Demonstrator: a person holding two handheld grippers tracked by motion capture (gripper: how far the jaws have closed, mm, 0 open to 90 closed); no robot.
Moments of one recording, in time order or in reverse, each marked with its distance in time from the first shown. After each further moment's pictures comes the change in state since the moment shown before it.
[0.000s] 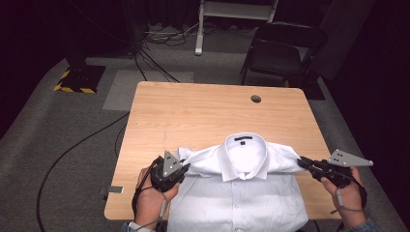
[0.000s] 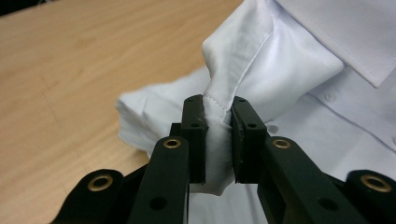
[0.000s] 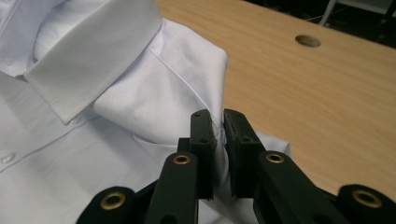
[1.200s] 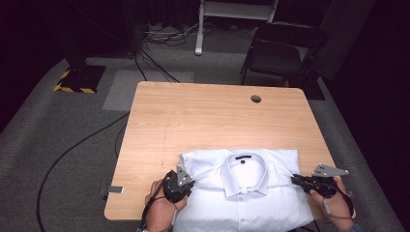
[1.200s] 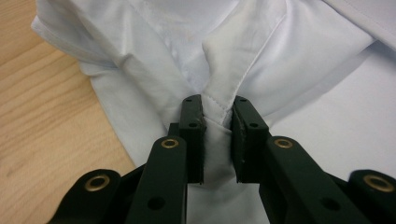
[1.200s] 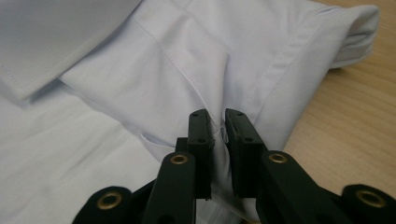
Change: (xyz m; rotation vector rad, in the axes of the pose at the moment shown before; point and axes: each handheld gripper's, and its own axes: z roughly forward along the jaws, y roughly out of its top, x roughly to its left) left arm -0.013 -0.035 0.057 0.160 -0.015 -0.026; right arm -0.014 -0.070 0.042 0.208 0.001 0.053
